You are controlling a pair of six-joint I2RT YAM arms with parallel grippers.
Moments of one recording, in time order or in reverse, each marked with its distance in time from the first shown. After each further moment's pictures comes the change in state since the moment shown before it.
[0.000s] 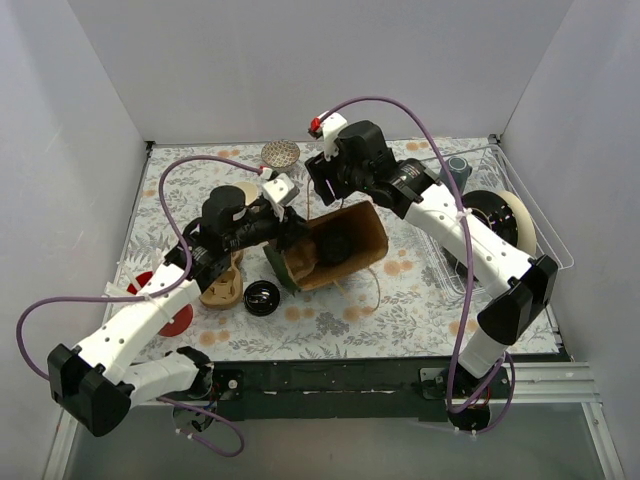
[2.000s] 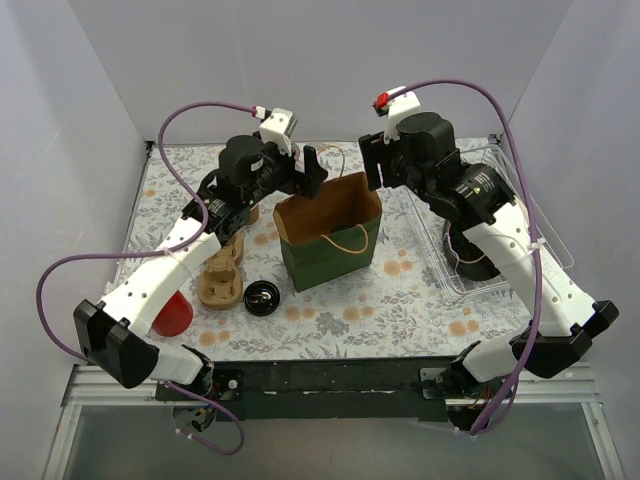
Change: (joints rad) left arm 0.006 0.292 0.380 -0.025 -0.318 -0.216; right arm -0.047 -0.238 0.039 -0.158 0.264 0.061
